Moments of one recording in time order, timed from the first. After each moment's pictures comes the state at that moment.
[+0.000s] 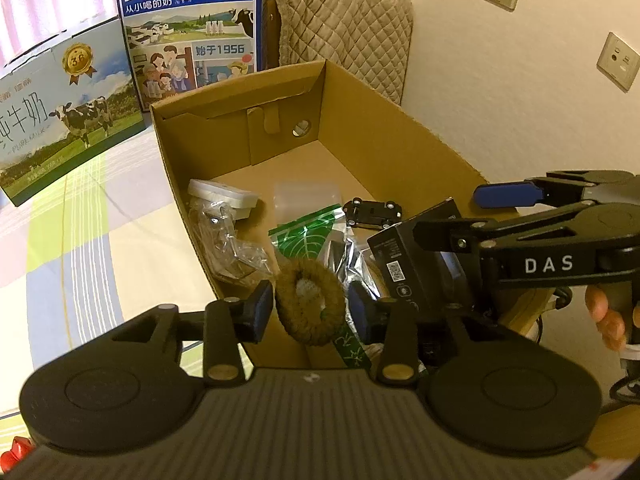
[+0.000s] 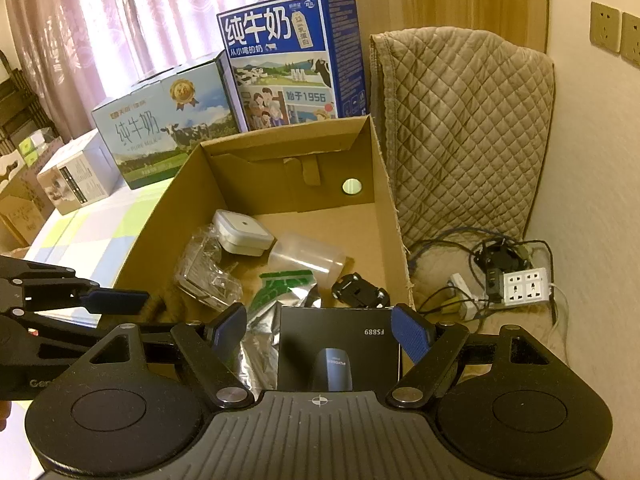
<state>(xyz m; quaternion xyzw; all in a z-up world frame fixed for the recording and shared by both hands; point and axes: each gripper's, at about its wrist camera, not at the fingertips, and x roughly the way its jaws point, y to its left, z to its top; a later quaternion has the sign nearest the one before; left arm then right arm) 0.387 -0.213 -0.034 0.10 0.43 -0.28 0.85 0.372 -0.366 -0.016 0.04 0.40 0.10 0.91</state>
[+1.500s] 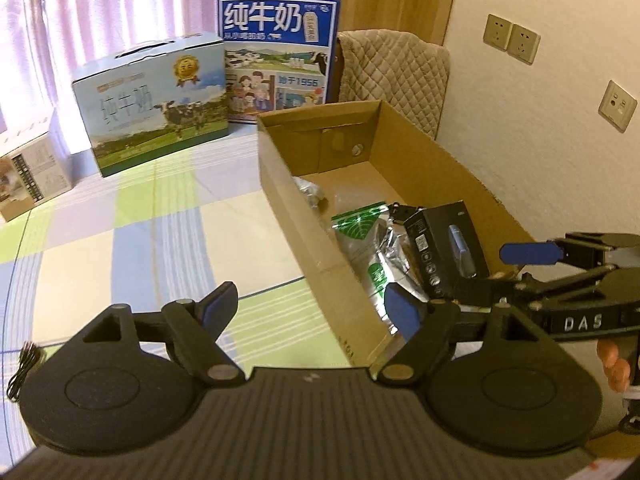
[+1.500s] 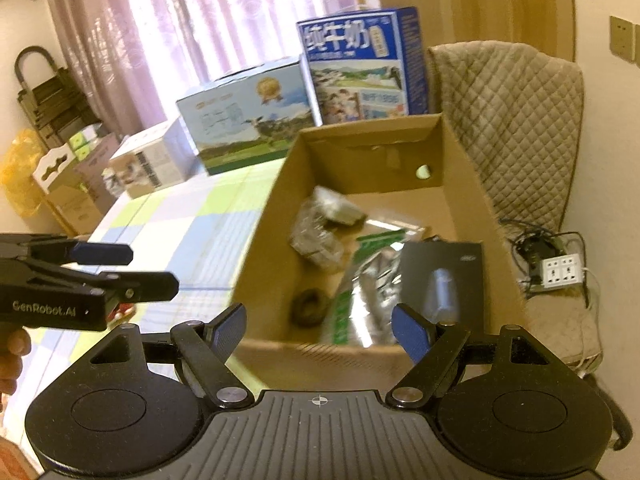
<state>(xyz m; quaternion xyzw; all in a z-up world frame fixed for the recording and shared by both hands) 0.308 -0.111 0.021 0.06 0.39 -0.22 0.89 0.274 -0.301 0.010 0.05 0.39 0.16 0.91</state>
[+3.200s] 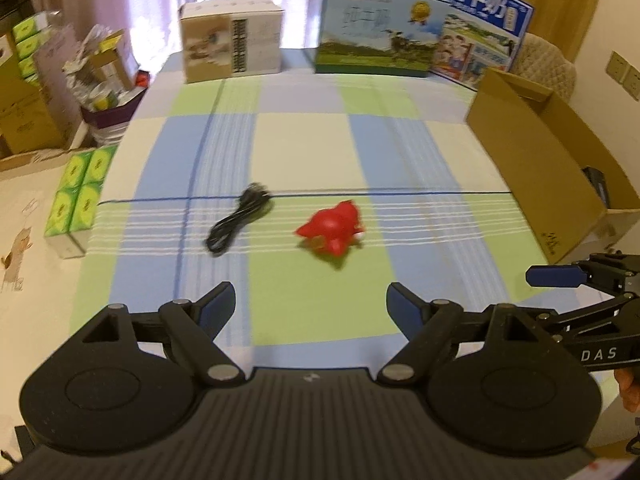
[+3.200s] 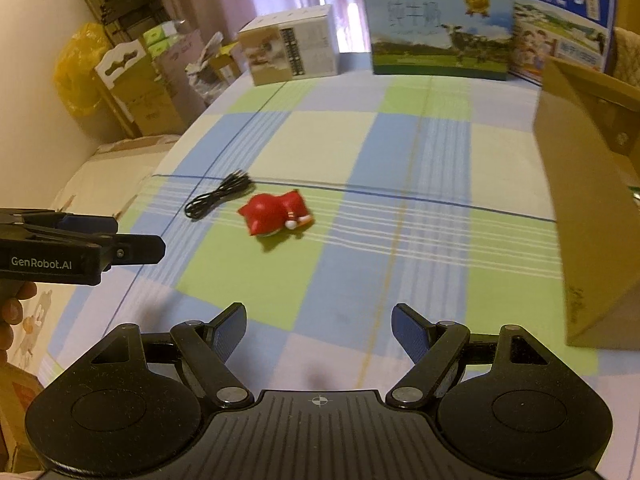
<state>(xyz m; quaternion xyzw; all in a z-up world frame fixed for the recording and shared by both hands) 0.261 0.184 -0.029 -0.01 0.45 -0.08 0.89 0.238 -0.030 -0.059 -0.02 0.46 0.25 0.85</state>
